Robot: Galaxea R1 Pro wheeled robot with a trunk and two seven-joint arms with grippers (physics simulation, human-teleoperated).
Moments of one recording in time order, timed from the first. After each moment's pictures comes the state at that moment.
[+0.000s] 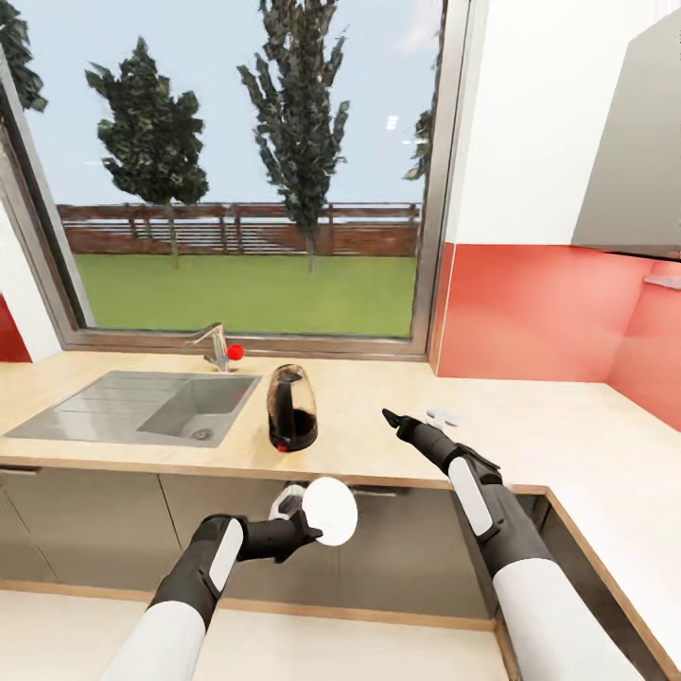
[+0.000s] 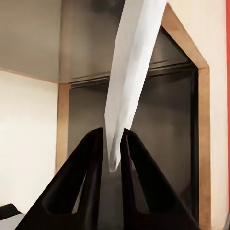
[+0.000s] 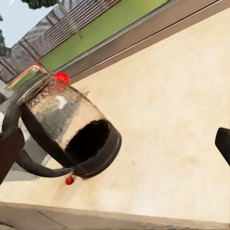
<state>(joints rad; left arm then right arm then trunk) -0.61 -0.17 0.30 -0.70 0.15 0.90 -0.53 -0.69 0.07 -0.04 -0.96 -0.45 0.37 0.22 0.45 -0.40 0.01</state>
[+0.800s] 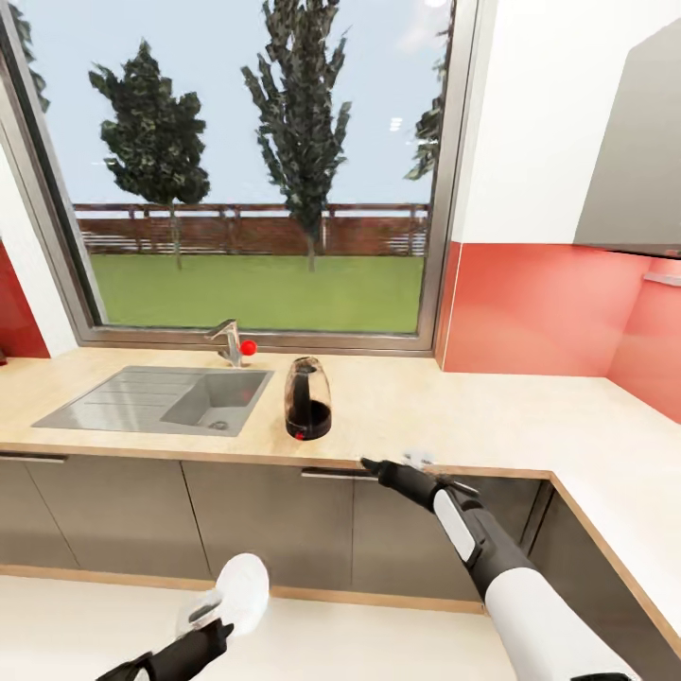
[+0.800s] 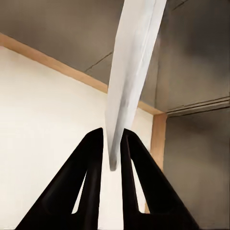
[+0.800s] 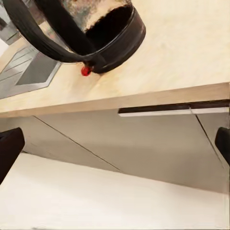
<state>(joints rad) -0.27 0.04 0.32 -0.65 0.20 0.37 -0.55 -0.69 0.07 0.04 -0.71 -0.40 0.37 0.34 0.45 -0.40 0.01</state>
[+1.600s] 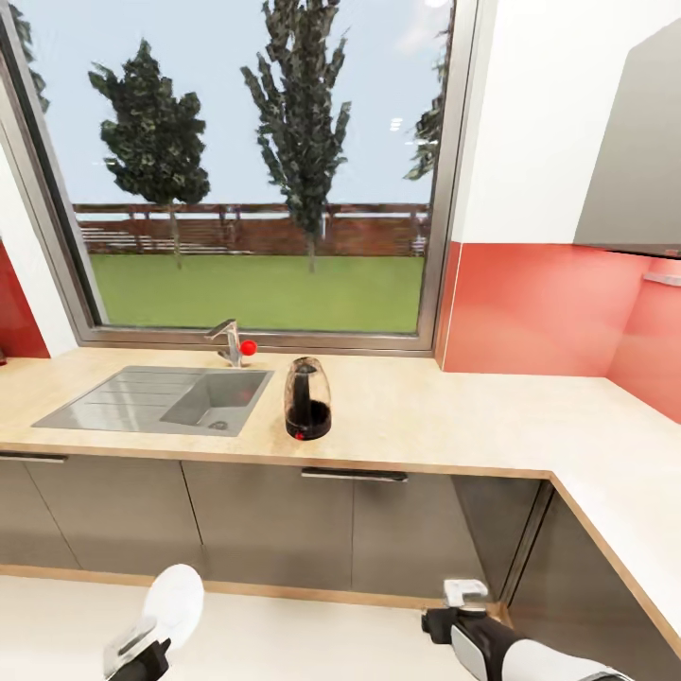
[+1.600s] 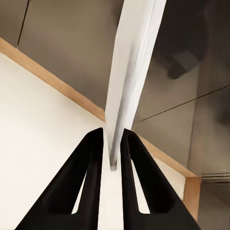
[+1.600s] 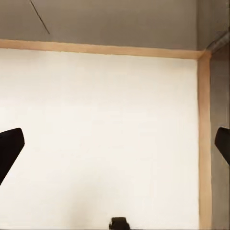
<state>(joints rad) -0.21 0.11 0.52 -0.58 0.26 0.12 -0.54 -0.65 0.04 0.26 -0.02 -0.26 0.10 -0.11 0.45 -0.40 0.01</state>
